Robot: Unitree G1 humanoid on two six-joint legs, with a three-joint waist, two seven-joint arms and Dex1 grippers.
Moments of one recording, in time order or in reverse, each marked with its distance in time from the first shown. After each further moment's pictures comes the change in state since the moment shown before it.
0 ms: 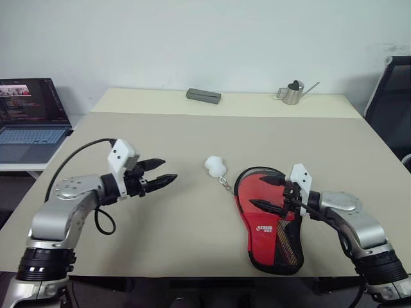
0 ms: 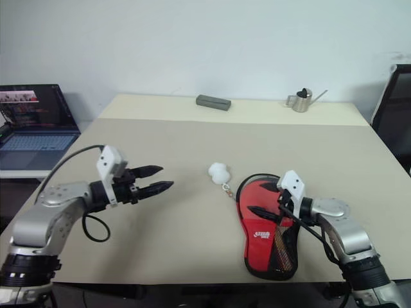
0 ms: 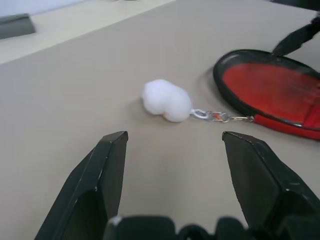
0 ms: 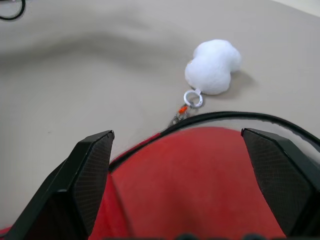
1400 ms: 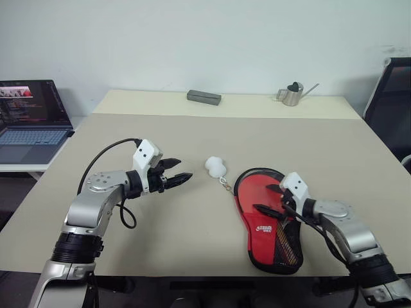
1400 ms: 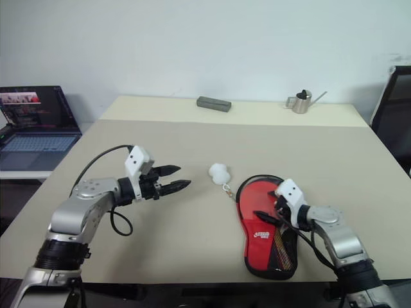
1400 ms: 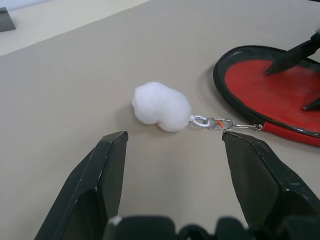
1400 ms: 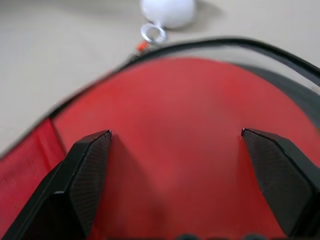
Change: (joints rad) left arm -0.125 -0.107 -0.098 0.138 0.124 -0.033 0.004; right arm 0.051 0.015 -0.028 0.057 -0.097 0.085 -0.114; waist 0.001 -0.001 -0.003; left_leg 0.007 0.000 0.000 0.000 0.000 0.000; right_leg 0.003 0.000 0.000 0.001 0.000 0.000
